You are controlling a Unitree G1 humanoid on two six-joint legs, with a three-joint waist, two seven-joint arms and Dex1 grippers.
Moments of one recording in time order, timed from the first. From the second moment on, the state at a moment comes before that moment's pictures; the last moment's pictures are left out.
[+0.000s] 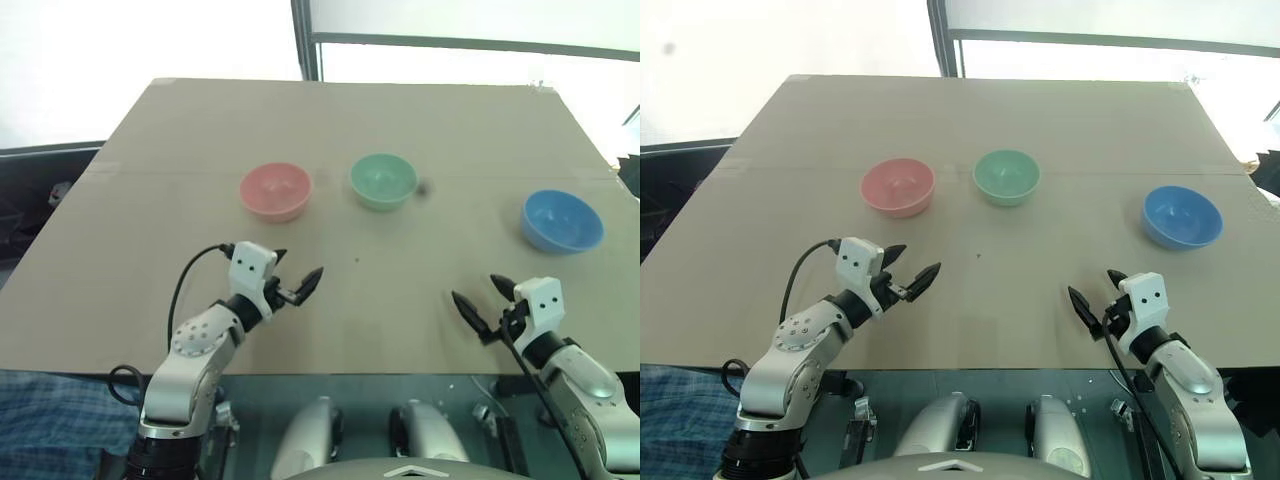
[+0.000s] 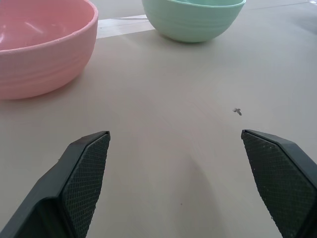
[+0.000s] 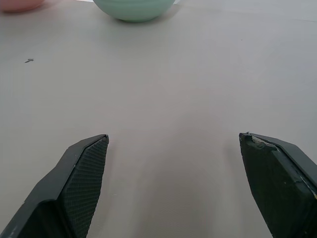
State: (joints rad) left arm 0.02 0.37 0.05 -0.40 -0.29 0.49 -0.48; right arm 0.26 -0.36 -0.14 -0.43 0.29 0.32 0.48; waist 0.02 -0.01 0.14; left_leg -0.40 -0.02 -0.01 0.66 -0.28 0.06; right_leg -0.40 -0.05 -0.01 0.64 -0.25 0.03
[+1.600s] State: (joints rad) left arm -0.40 0.47 -0.09 -0.25 -0.12 0.62 -0.44; right arm 0.08 -0.48 -0.09 -0.65 0.64 0.51 0.58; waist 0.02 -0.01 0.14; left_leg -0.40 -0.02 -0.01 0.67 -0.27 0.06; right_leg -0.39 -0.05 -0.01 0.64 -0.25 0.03
